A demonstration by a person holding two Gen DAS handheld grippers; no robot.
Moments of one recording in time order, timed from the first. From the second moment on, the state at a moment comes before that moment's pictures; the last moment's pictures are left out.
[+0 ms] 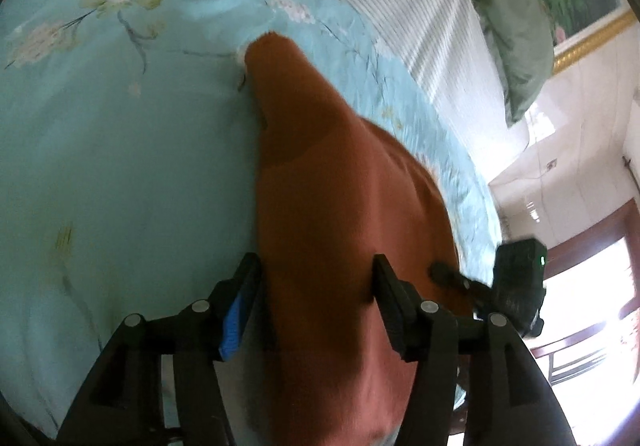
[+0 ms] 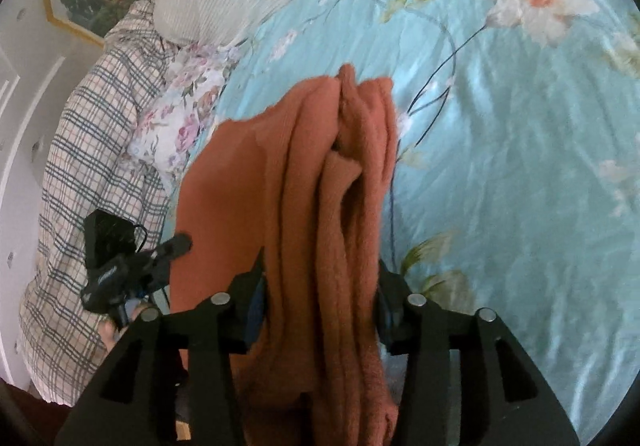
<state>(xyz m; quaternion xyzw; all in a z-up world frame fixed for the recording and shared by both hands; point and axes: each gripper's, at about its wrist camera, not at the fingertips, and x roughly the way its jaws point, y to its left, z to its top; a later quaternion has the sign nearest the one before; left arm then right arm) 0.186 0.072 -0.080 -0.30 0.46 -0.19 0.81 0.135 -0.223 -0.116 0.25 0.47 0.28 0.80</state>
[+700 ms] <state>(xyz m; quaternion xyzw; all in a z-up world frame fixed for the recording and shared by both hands) 0.241 0.094 -0.069 -0.32 0.44 -0.15 0.82 0.197 -0.201 -0.075 0.20 0.43 0.29 0.83</state>
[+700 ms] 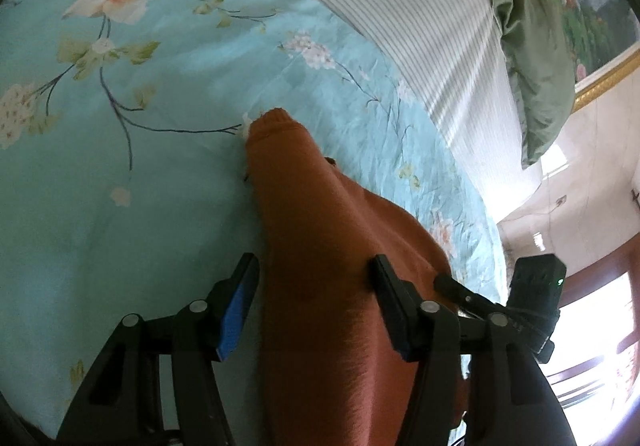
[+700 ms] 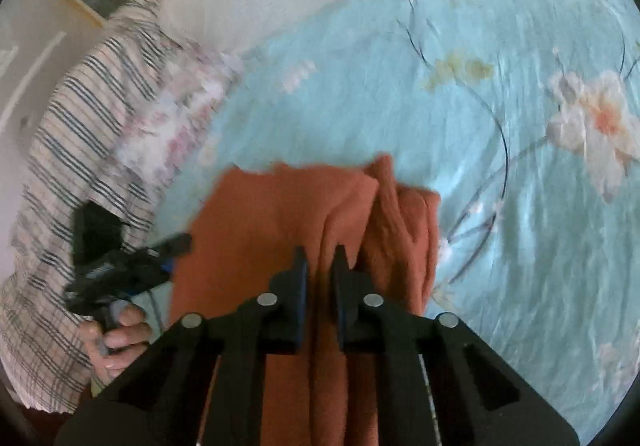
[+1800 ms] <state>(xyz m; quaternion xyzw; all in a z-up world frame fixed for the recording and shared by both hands) 0.181 0.032 -0.077 -0.18 0.46 -0.19 0.85 0.188 -0.190 -0.111 0.21 0.46 0.20 0.84</state>
